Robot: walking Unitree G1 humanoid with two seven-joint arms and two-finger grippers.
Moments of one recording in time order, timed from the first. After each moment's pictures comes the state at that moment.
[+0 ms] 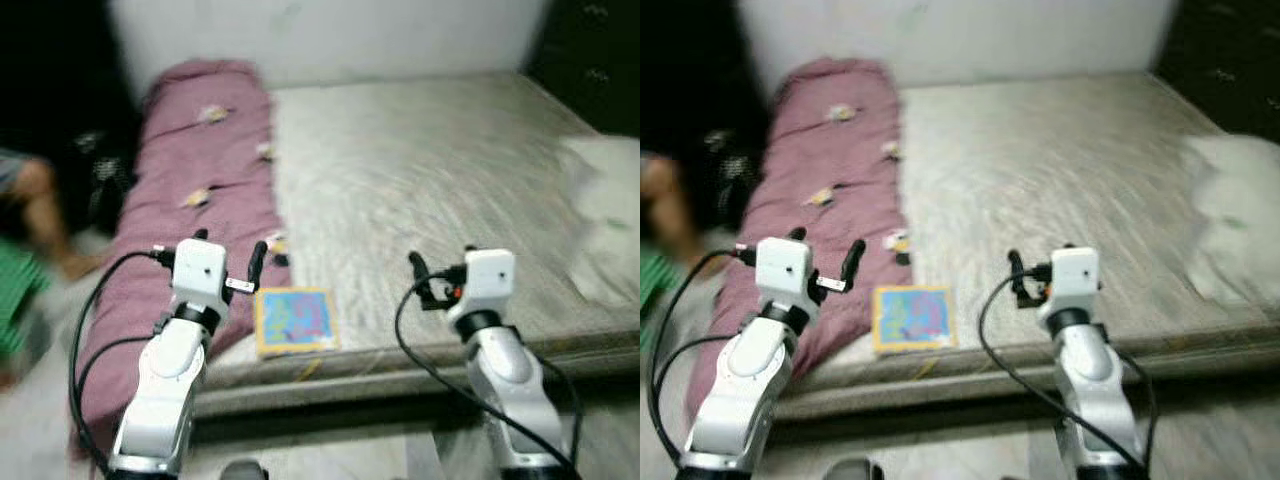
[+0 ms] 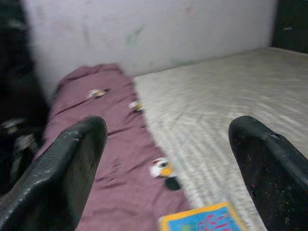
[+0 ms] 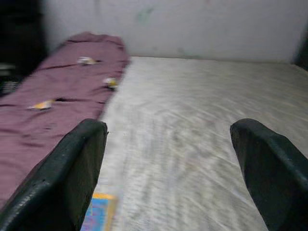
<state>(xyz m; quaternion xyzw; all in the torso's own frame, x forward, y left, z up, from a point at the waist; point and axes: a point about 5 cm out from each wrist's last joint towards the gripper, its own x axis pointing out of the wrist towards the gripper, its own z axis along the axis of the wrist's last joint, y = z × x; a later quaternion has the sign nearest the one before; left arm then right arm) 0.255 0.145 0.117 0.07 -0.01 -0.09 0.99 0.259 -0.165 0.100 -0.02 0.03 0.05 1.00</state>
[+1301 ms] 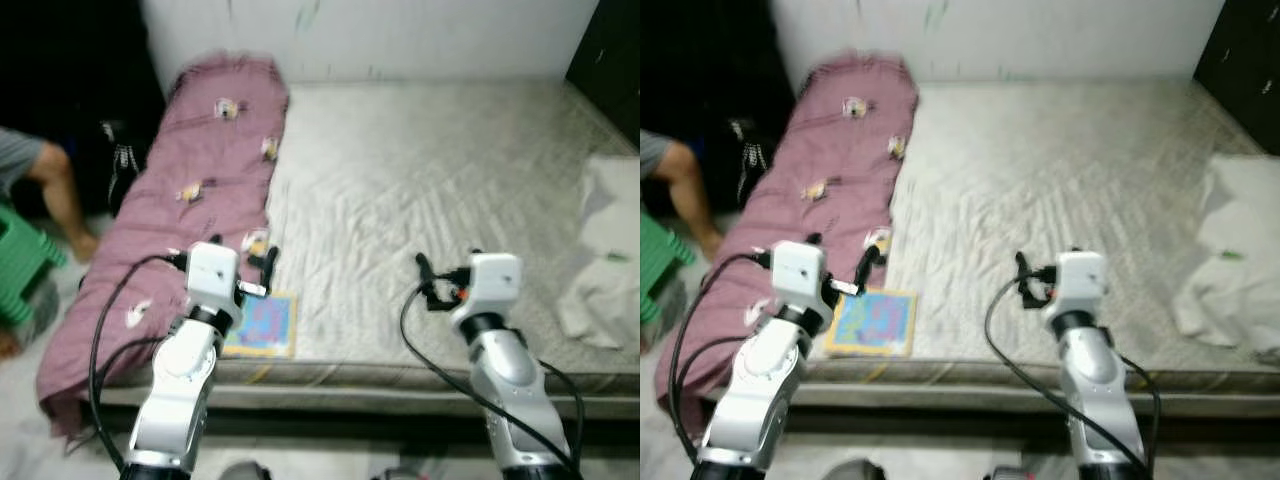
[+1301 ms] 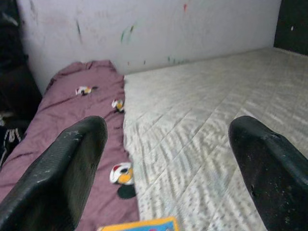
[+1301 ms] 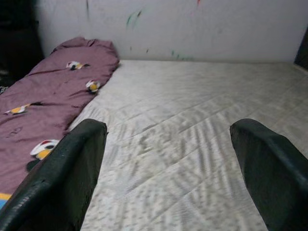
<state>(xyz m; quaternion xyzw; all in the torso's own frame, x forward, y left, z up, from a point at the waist) 0.260 0.134 0.109 0.05 -0.01 -0.11 0.99 0.260 -0.174 0.094 -0.01 0.02 0.02 1.00</state>
